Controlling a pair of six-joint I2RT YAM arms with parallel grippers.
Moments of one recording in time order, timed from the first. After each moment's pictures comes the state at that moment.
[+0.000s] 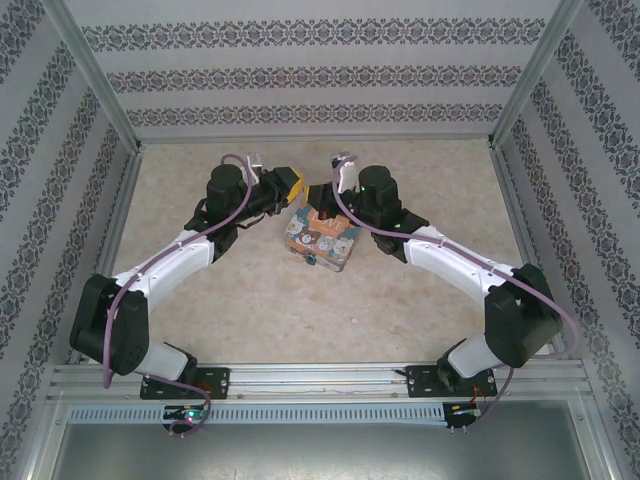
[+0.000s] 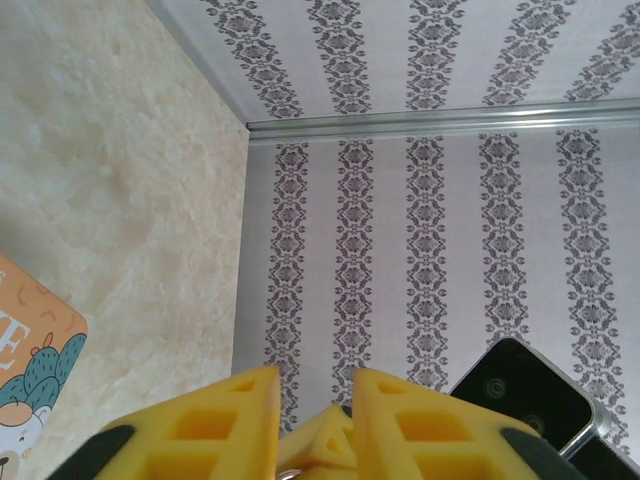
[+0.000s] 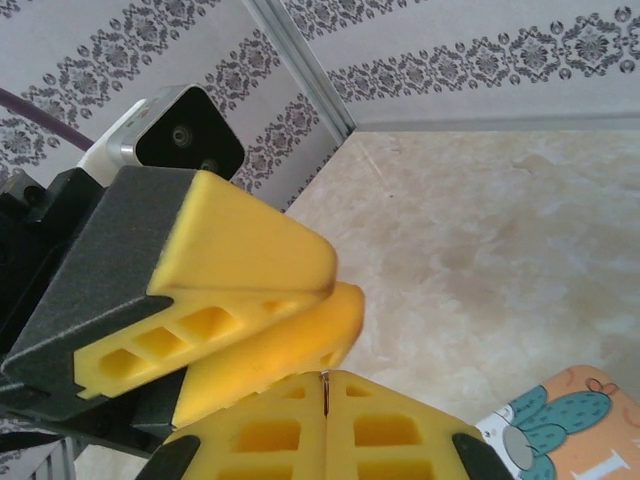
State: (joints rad) left arm -0.38 1.45 0.97 0.32 0.46 -1.40; right arm 0.59 1.49 1.05 0.19 -0.36 0.50
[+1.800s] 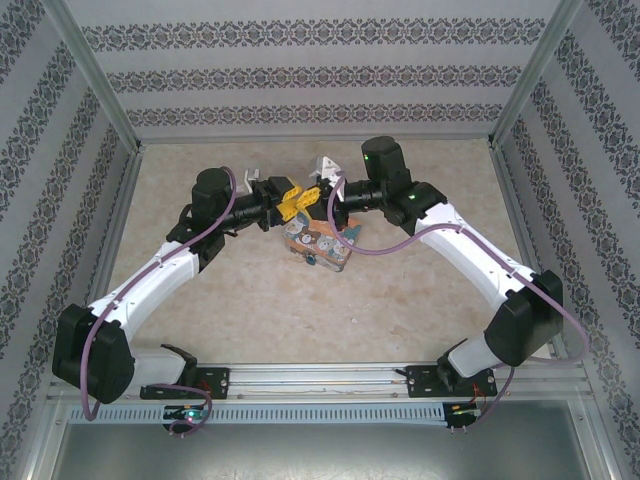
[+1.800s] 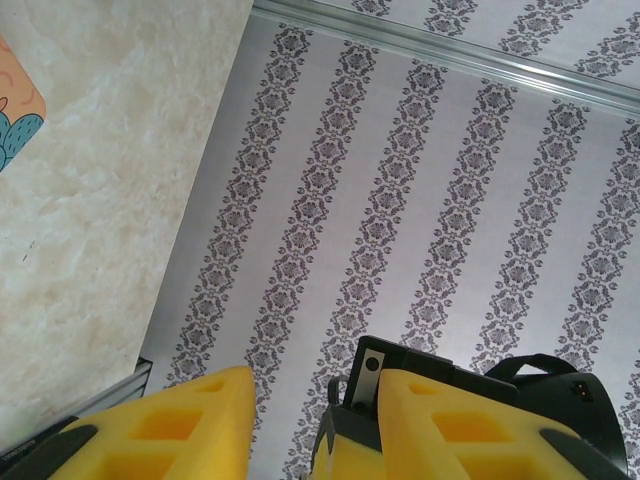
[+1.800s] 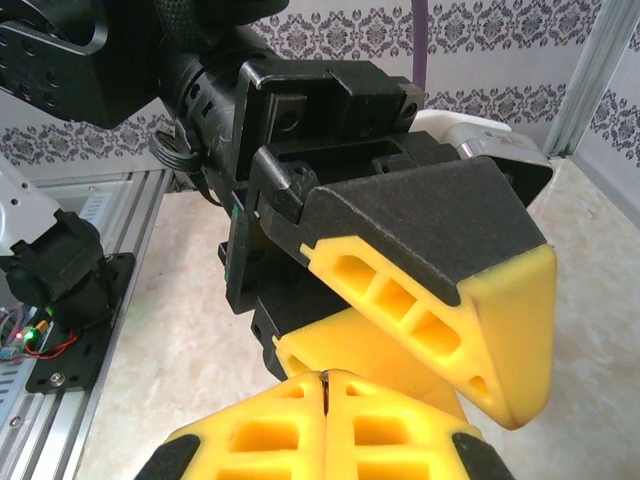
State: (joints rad) left arm -0.37 1.29 0.94 0.15 0.66 -1.68; right arm 0.55 1.50 1.37 -0.36 -0.88 -0.35
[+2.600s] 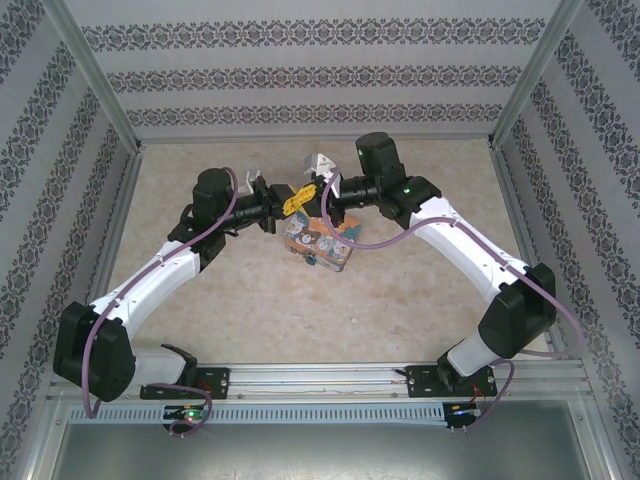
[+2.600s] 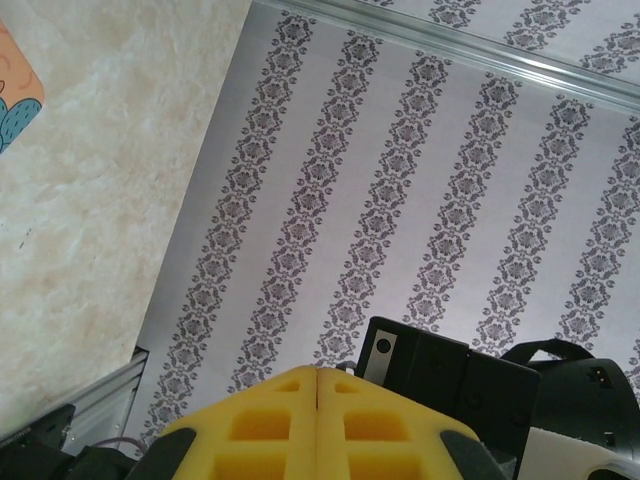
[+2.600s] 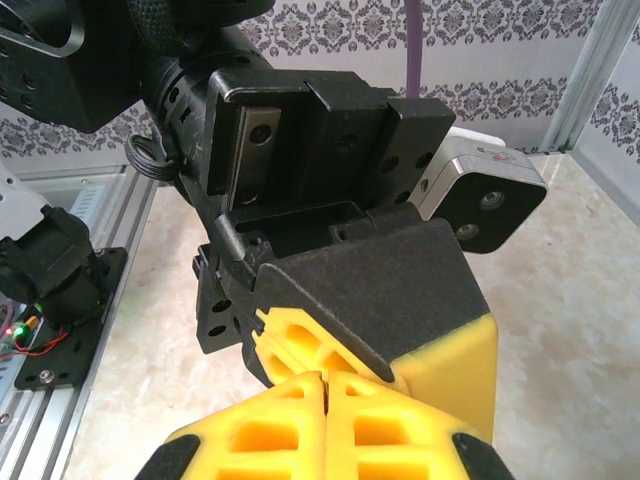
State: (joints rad) left arm -0.37 1.30 0.94 0.17 0.68 -1.71; right arm 0.56 1.55 1.43 -0.40 -0.87 -0.37
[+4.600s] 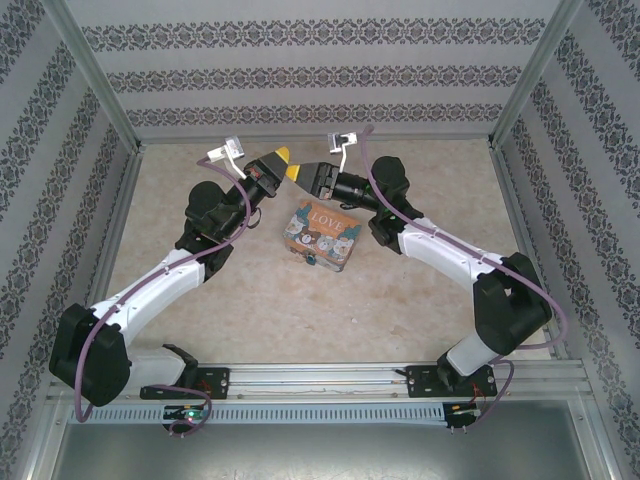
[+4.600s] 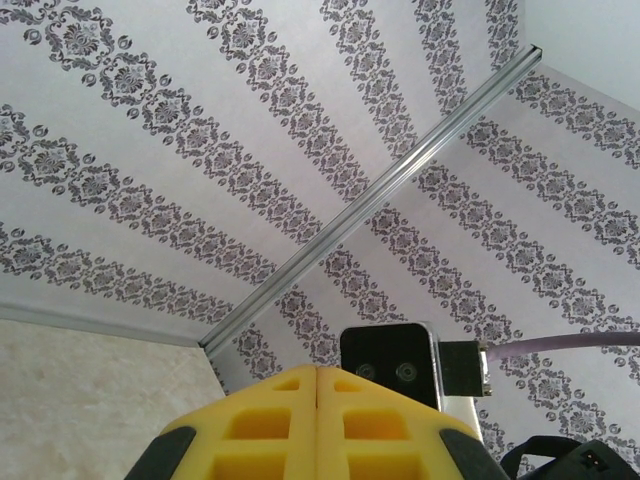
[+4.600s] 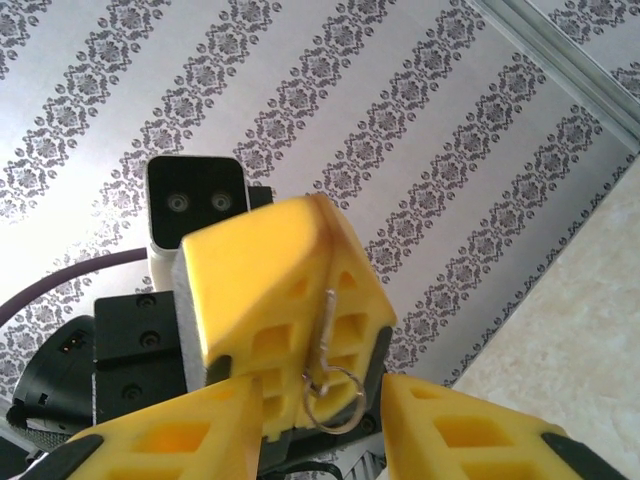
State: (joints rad) left arm -0.47 1.28 0.89 0.64 0.15 -0.89; right arm 0.58 1.58 1.11 0.68 -0.72 1.07
